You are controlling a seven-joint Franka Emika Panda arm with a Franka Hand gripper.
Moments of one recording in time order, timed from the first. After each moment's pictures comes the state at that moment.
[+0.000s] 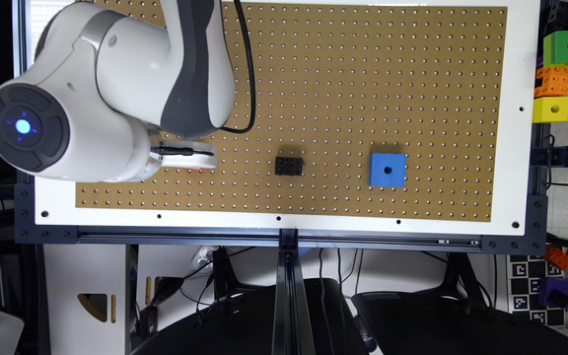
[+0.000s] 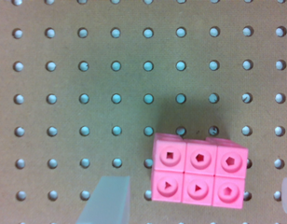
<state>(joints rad) -0.32 0.53 0.02 -1.87 -0.01 2.44 0.49</state>
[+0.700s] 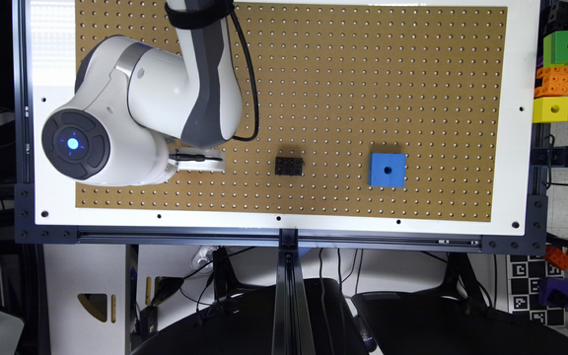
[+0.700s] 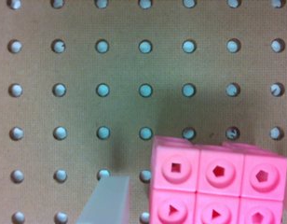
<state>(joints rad) -0.32 0.63 0.02 -1.83 -0.01 2.49 0.49</state>
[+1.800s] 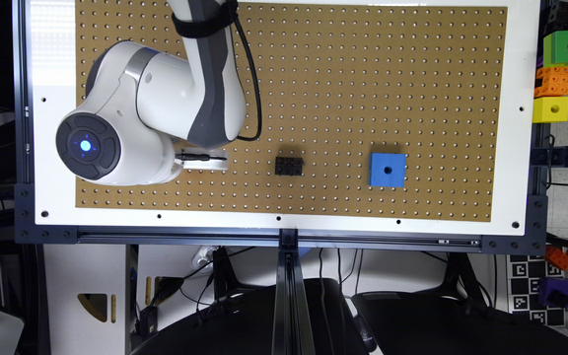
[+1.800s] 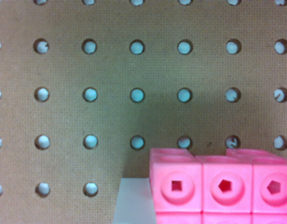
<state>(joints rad) -0.32 0.65 0.02 -1.83 -0.01 2.51 0.49</state>
